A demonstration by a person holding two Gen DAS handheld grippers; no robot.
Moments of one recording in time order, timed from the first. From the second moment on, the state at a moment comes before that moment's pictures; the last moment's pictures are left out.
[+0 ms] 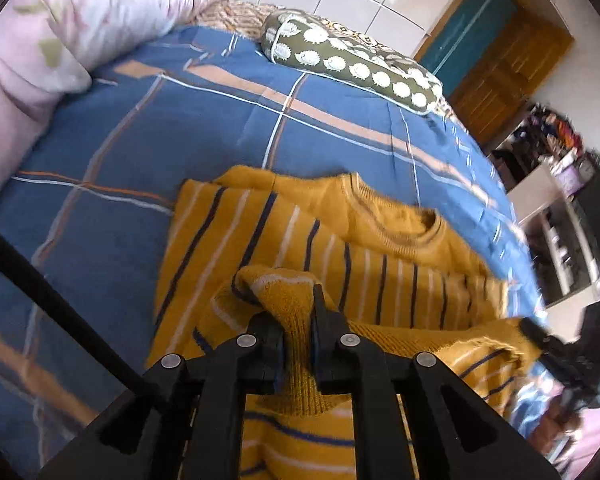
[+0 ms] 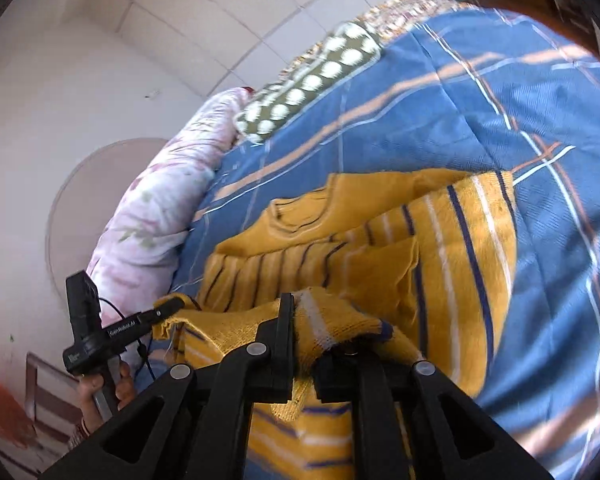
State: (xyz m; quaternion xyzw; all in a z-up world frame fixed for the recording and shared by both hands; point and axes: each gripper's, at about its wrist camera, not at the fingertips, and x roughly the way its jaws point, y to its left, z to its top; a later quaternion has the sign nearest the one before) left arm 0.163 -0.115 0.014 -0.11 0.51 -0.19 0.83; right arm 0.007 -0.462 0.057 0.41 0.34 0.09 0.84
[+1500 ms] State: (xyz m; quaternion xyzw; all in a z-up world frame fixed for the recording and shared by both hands) left arm 0.106 -0.018 -0.003 -0.02 0.54 -0.10 0.84; right arm -0.124 -0.518 0.000 0.37 0.43 -0.12 0.82
